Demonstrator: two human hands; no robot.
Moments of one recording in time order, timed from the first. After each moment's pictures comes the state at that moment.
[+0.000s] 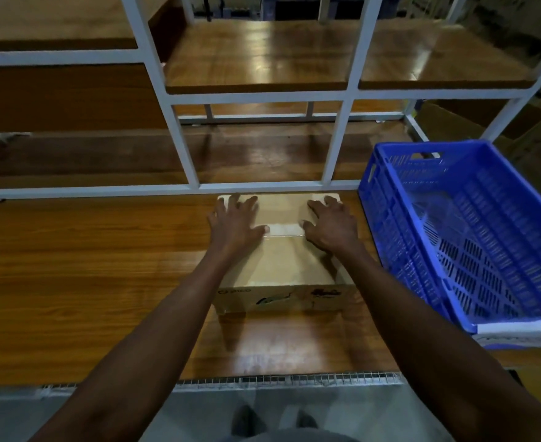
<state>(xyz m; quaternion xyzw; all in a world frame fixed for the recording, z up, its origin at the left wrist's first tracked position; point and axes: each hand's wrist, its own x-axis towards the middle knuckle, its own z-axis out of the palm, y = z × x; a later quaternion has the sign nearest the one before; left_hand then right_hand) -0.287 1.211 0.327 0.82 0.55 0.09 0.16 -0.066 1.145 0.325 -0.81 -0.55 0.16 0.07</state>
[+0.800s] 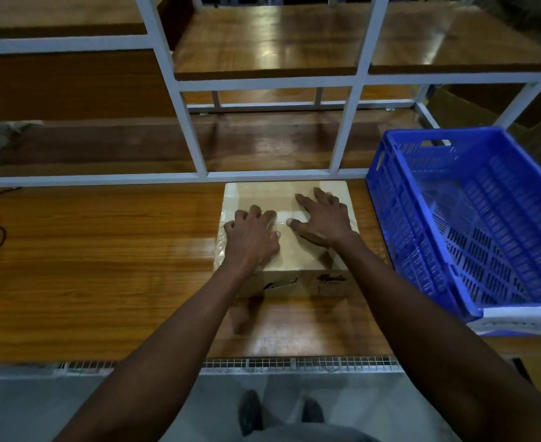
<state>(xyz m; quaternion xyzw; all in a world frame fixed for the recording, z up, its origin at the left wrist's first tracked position) -0.283 1.161 0.324 0.83 0.54 0.03 0.13 -0.096 1.138 0.326 -0.77 -0.61 0.18 0.04</state>
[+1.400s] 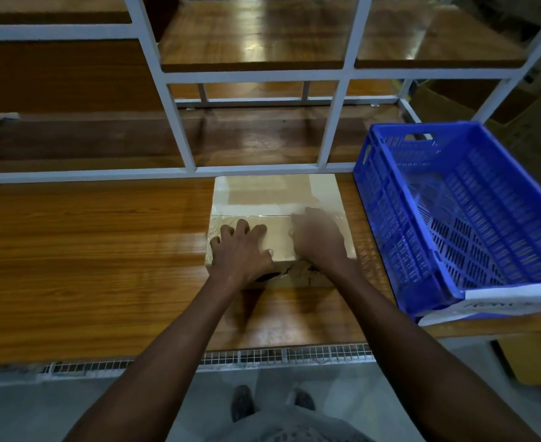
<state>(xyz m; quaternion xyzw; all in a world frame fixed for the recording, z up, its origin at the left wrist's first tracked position) -0.305 1.111 0.333 0.83 0.53 -0.02 0.15 -0.126 1.077 0.321 -0.79 -0.58 0.15 0.12</state>
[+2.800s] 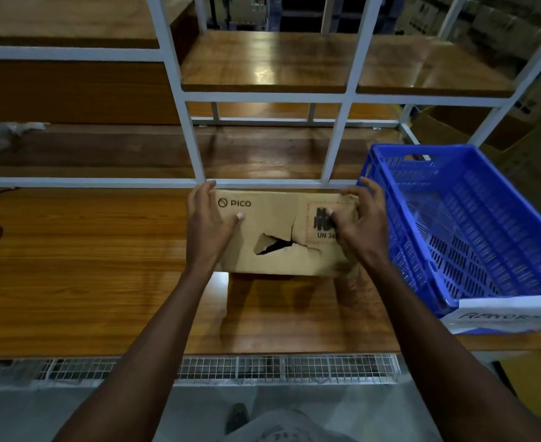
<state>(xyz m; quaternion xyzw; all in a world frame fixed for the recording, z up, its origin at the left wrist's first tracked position) -0.349 1.137 0.362 0.67 0.55 0.43 0.26 -0.073 1.042 0.366 -0.71 -0.51 0.08 0.48</state>
